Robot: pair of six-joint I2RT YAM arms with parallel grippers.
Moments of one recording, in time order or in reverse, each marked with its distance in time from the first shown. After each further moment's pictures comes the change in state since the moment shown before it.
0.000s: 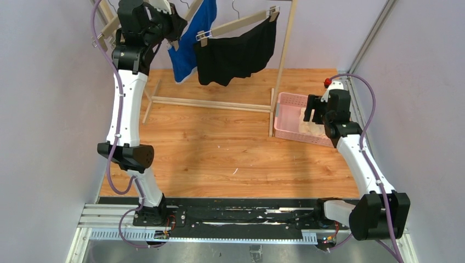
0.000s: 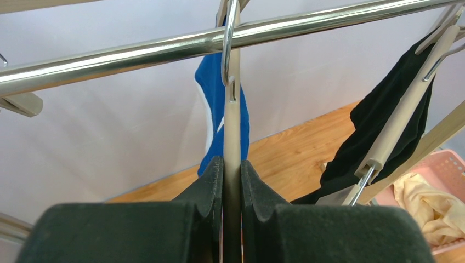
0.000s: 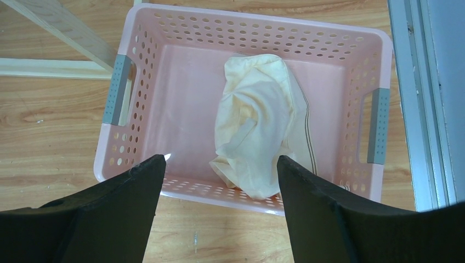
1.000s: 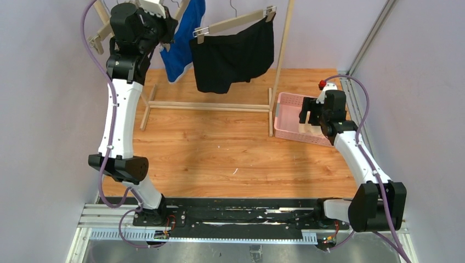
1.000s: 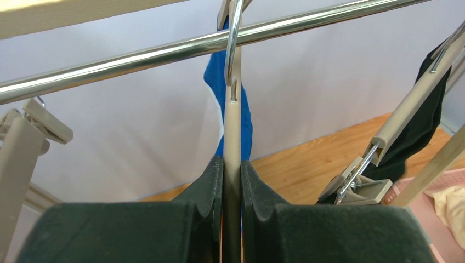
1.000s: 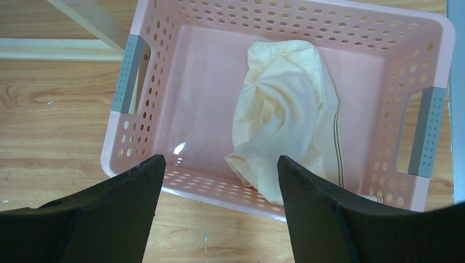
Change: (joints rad) left arm 0.000 -0.174 -0.232 0.118 -0.112 0.075; right arm 0.000 0.067 -0.017 0.025 -0.095 0.007
